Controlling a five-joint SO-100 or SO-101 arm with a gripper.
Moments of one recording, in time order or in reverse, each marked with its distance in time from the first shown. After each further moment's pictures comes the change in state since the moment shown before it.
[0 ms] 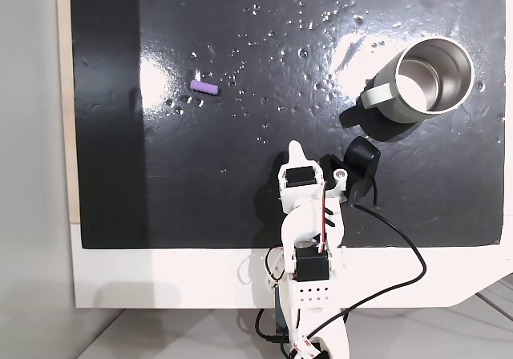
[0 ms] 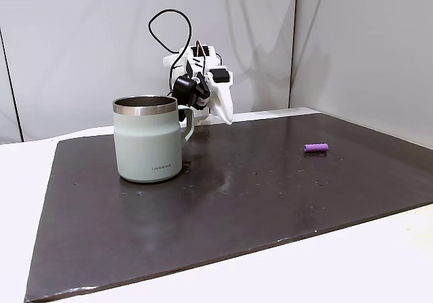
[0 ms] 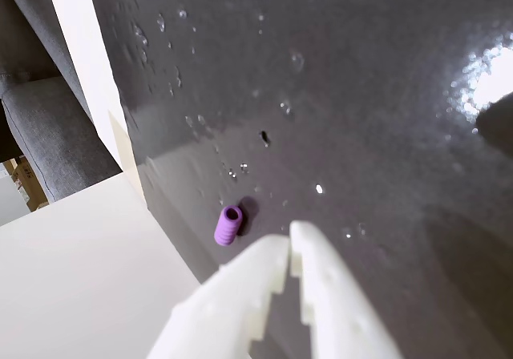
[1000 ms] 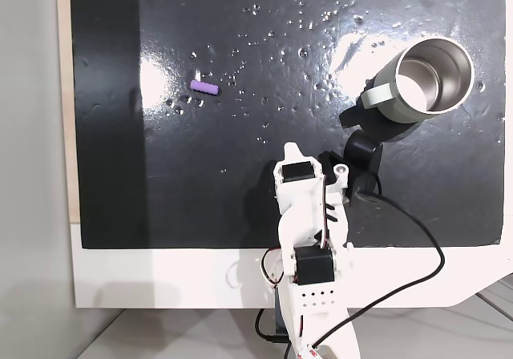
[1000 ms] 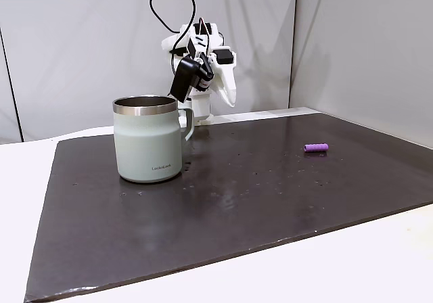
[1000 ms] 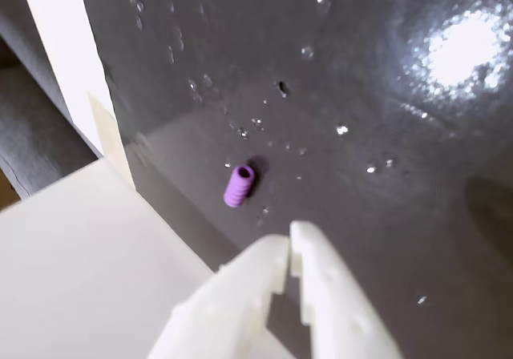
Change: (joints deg) arm -3.6 -26.5 -26.7 8.3 3.2
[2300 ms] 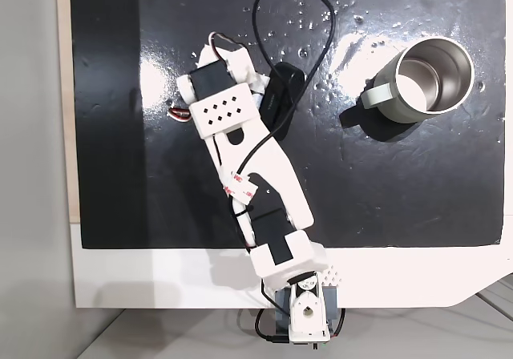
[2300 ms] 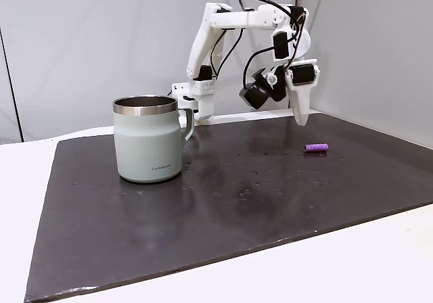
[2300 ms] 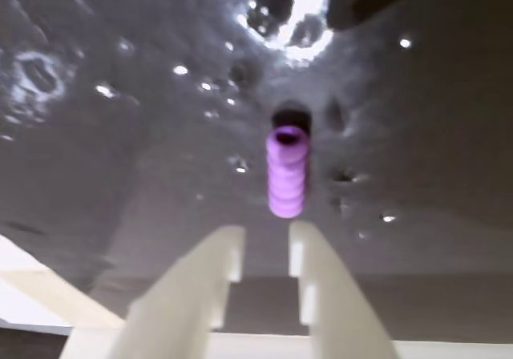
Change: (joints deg) arm -17.2 -94.8 -87.6 25.0 40.1
